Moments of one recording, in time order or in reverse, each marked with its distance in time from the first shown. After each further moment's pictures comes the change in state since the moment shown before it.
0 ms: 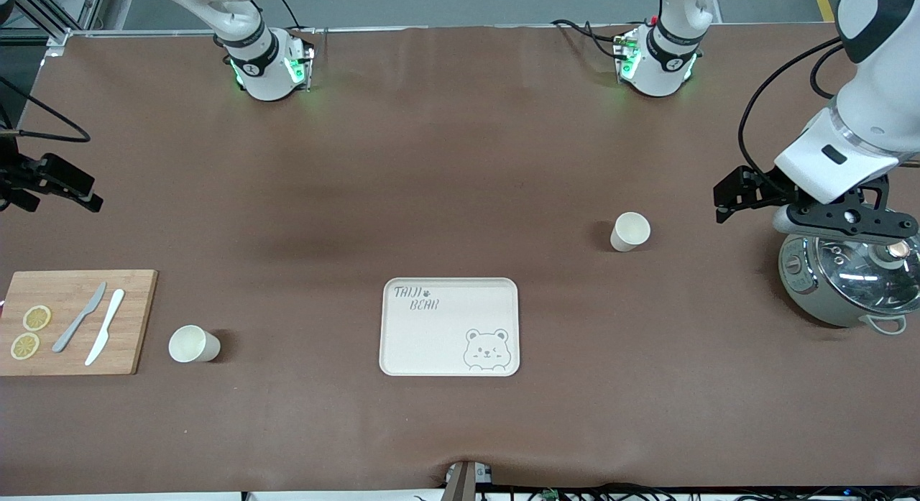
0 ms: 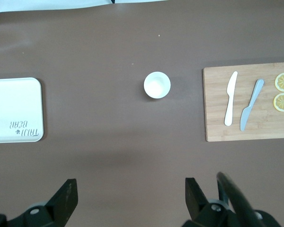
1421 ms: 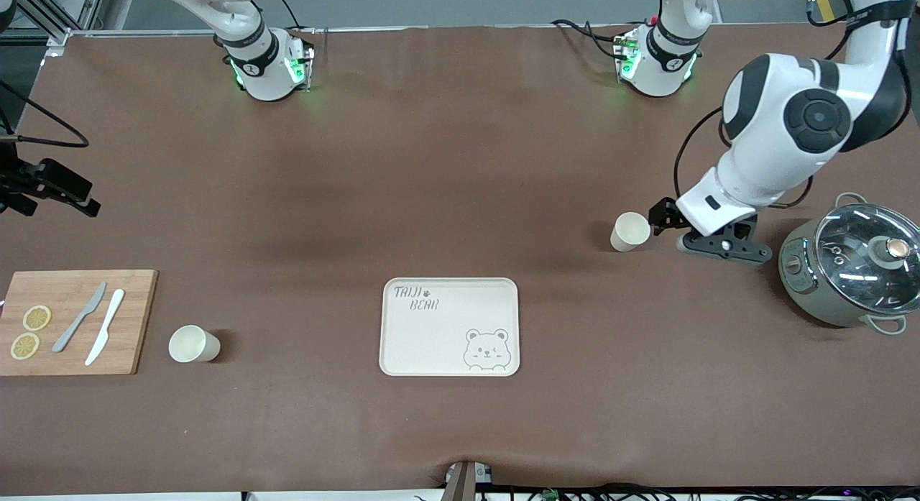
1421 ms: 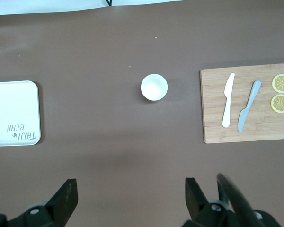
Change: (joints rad) left arm -0.026 -0.082 -0.011 -0.587 -0.001 0.441 0.001; right arm -0.001 0.001 -0.007 -0.002 -0.004 0.003 0.000
